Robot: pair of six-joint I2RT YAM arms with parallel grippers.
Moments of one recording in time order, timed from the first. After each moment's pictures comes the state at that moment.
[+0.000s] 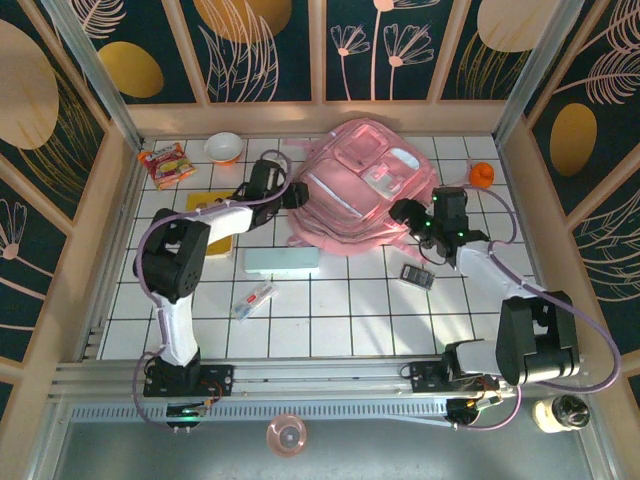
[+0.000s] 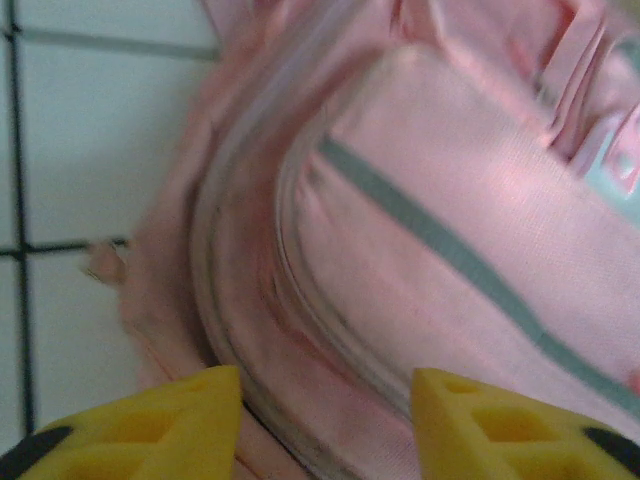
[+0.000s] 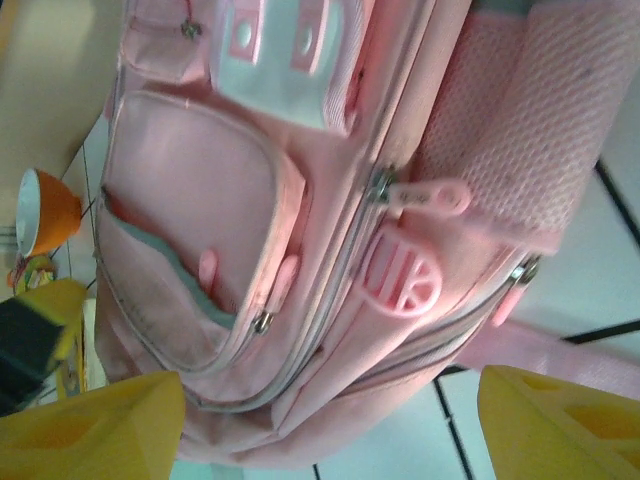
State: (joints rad) left arm -0.43 2.00 1.23 0.12 0.16 -0.45; right arm 0.19 1.32 0.74 -0.14 -0.26 0.82
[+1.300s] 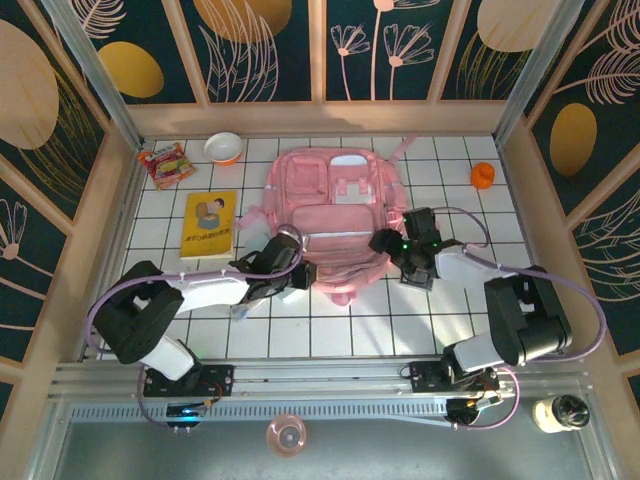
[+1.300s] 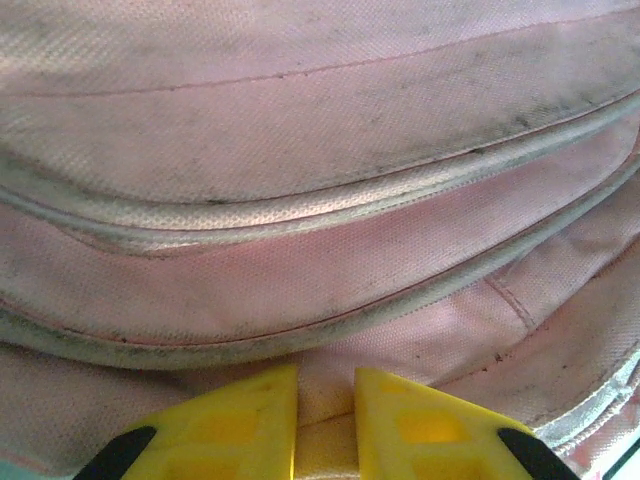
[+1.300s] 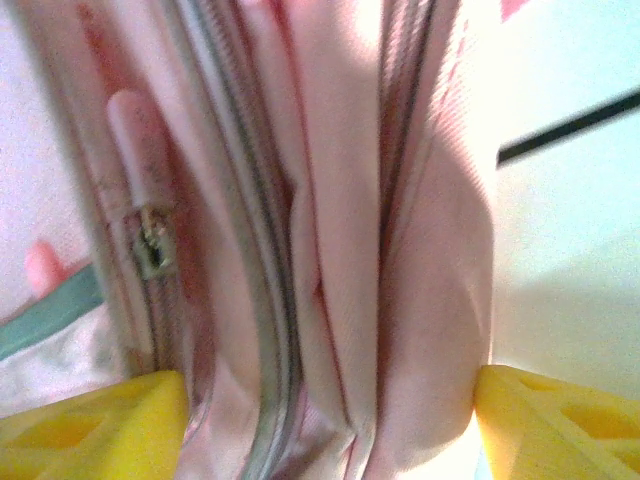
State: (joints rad) left arm -0.79 1.54 0.65 0.08 0.08 -0.62; right arm 0.36 1.42 0.64 -0.15 -0.22 0.86
